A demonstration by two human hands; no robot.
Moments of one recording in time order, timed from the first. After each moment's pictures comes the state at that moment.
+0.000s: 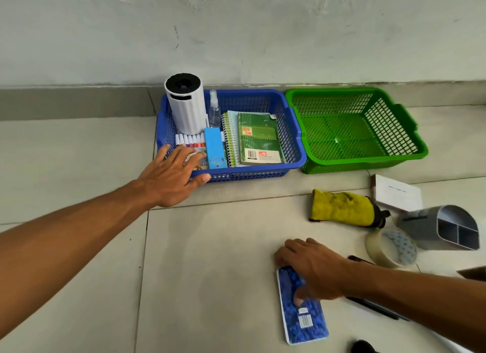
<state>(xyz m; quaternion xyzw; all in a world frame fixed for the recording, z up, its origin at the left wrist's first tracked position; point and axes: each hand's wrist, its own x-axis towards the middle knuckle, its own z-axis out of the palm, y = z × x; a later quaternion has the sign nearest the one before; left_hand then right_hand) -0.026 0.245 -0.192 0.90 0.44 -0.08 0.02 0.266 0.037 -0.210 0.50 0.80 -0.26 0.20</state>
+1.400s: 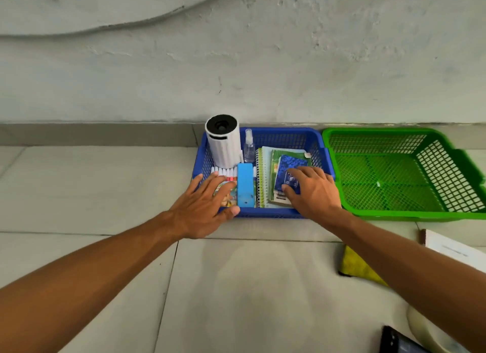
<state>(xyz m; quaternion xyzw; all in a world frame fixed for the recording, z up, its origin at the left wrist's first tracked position) -0.011 0.242 -0.163 0.88 0.47 -0.06 0.06 0.272 0.243 -0.188 0.70 0.71 -0.05 -0.09</state>
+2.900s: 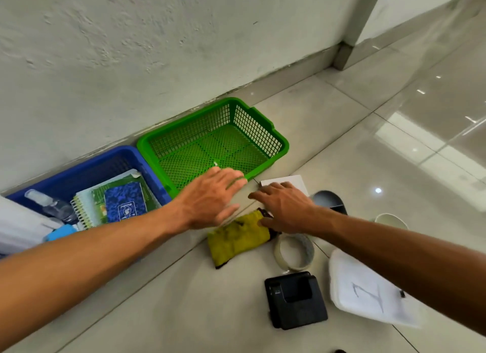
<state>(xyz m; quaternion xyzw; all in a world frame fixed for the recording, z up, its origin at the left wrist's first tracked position) 0.315 0.246 -0.161 1.00 -0.04 0.04 -0.07 0.464 0.079 -0.156 0.76 0.64 -0.11 0.09</state>
